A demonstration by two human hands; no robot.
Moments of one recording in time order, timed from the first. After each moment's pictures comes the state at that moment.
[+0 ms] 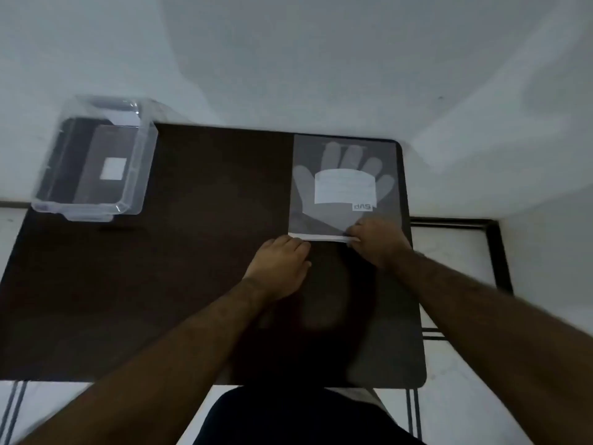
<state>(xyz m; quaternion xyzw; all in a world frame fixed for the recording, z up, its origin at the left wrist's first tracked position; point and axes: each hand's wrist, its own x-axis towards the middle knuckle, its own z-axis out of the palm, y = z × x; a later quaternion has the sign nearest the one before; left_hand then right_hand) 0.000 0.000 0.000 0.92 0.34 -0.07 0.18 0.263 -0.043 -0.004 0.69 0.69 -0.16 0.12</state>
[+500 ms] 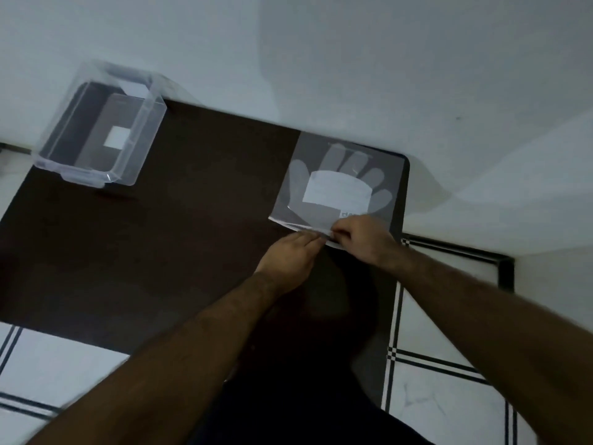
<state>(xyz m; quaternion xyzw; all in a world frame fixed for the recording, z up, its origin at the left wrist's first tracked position) 0.084 -0.016 -0.015 0.90 0.39 0.05 0.20 0.307 -0.011 -0.003 0.64 0.71 -0.31 -0.02</state>
